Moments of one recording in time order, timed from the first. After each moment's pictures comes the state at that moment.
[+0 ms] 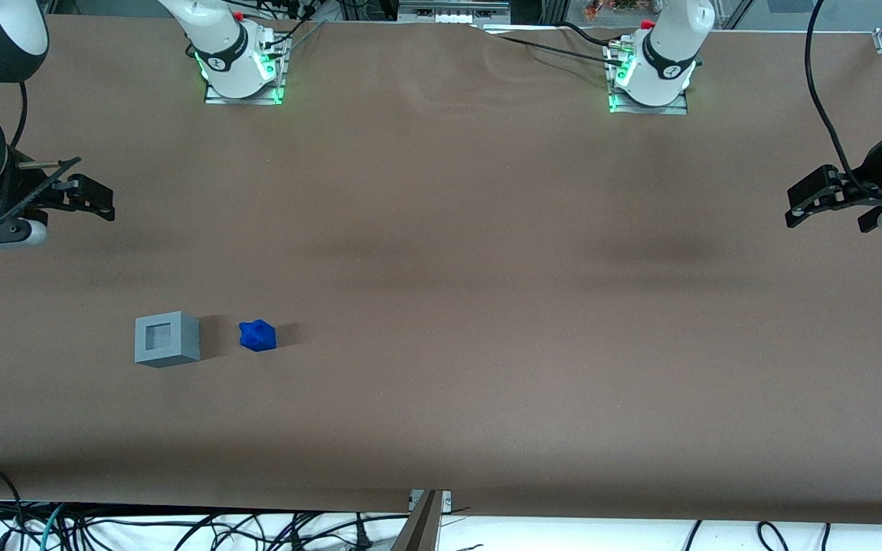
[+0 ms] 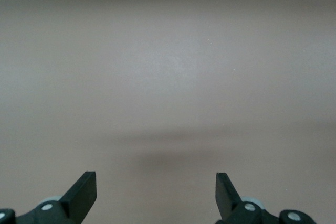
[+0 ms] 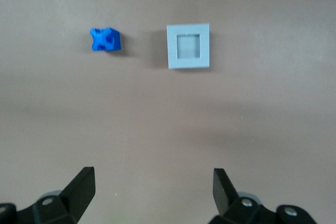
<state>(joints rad) -0.21 0.13 0.27 -1.55 -0.08 1.58 -0.06</state>
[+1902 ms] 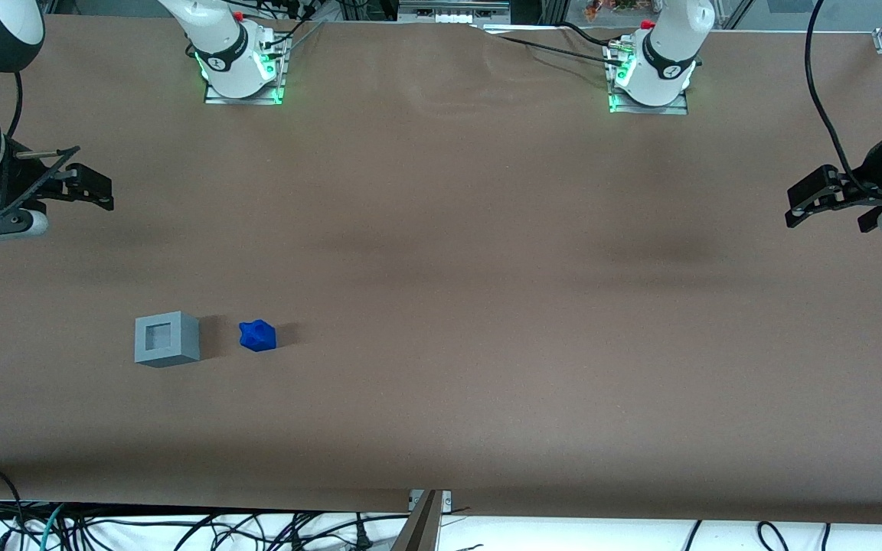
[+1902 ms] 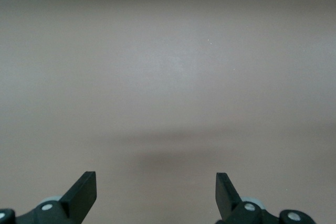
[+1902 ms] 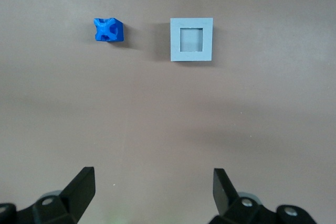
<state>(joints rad) -0.21 0.12 0.27 -1.54 -0.08 1.56 -0.10</state>
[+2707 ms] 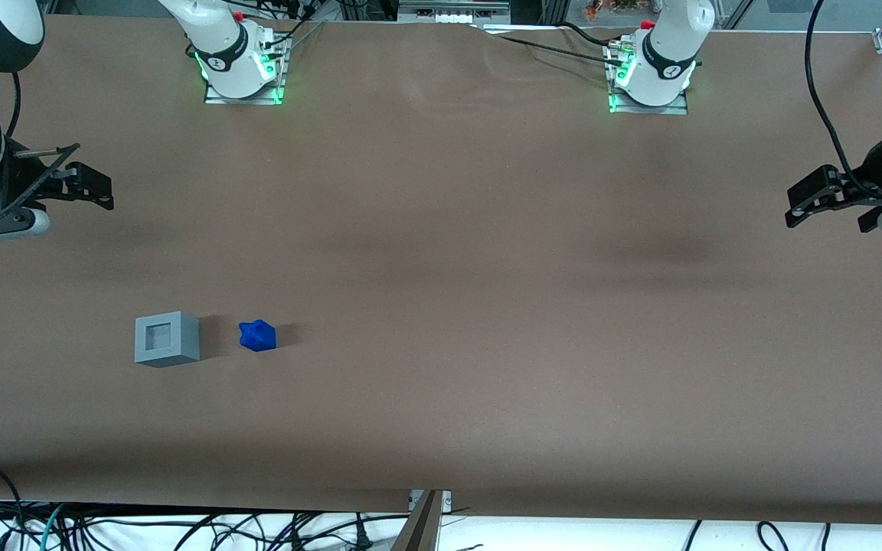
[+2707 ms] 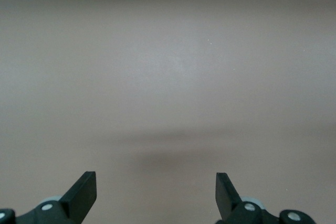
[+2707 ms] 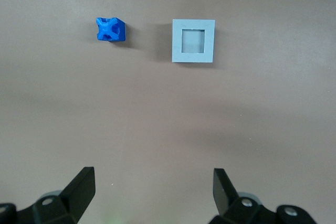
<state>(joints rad) -0.21 0.12 0.27 -1.54 -0.08 1.56 -0.12</state>
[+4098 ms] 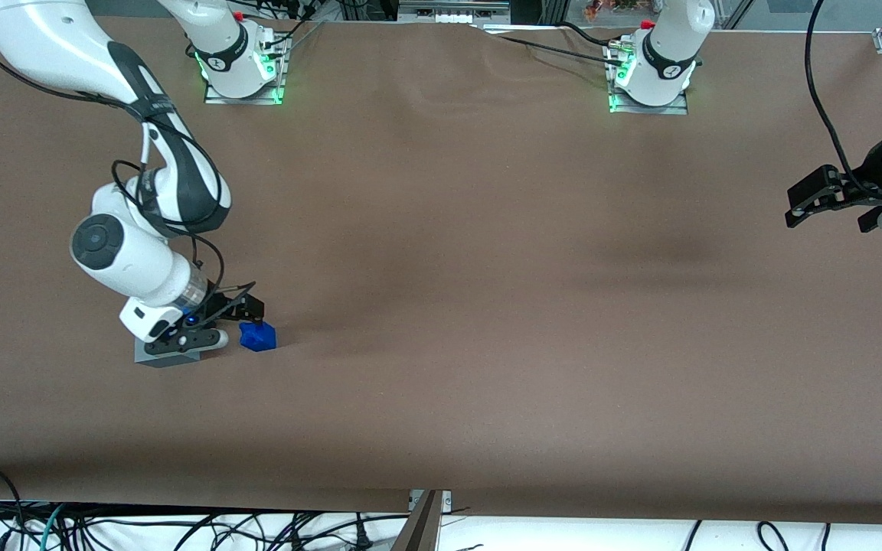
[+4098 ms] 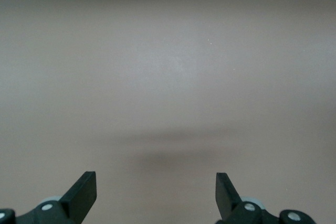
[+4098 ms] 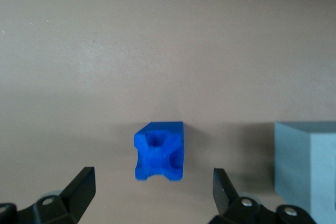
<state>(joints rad) -0.13 0.56 0.36 -1.75 -0.19 2.40 0.12</state>
